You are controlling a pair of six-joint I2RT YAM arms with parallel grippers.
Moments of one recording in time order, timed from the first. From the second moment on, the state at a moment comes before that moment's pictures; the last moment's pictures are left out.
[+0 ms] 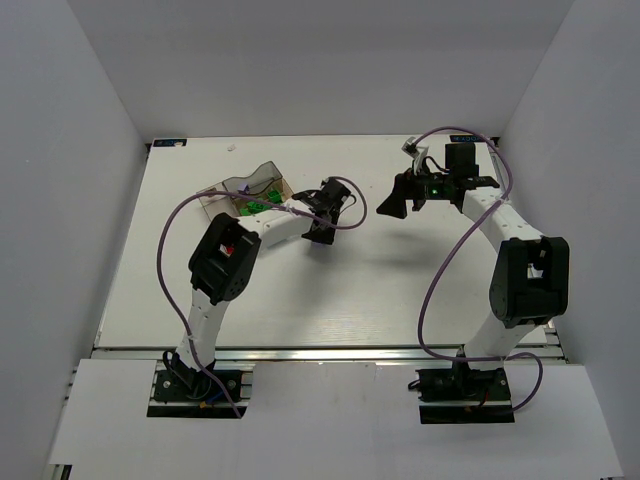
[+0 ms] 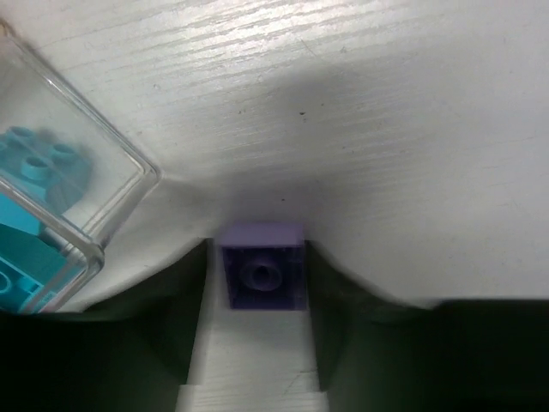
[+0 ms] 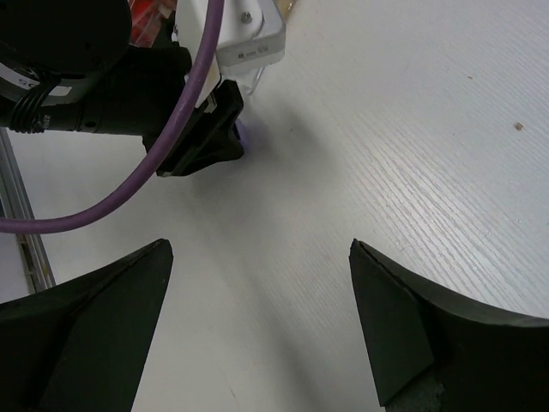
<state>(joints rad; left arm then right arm) -0.70 2.15 1.62 -0.58 -0.28 -0.37 0.12 1.70 1.29 -0.35 -0.93 -0.27</state>
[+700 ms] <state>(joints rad) -0.49 1.81 1.68 -0.44 -0.21 -0.42 0.13 1.71 1.29 -0.45 -0.92 -0.36</state>
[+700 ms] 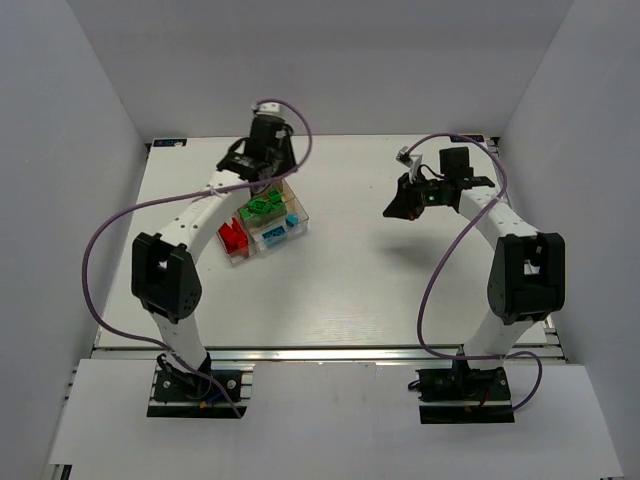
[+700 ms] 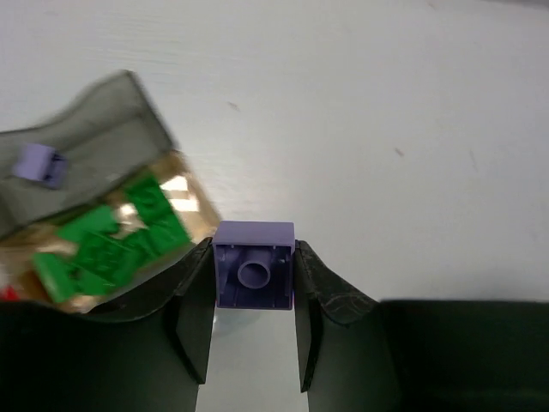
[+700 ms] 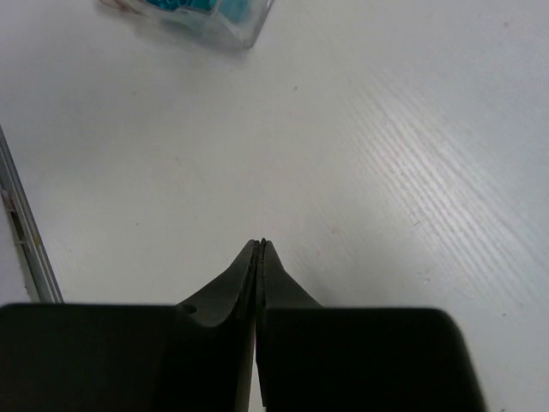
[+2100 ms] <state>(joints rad) -0.26 1.50 1.27 -0.24 0.06 -0.44 0.21 1.71 1.34 -0.53 -0.58 -0.29</state>
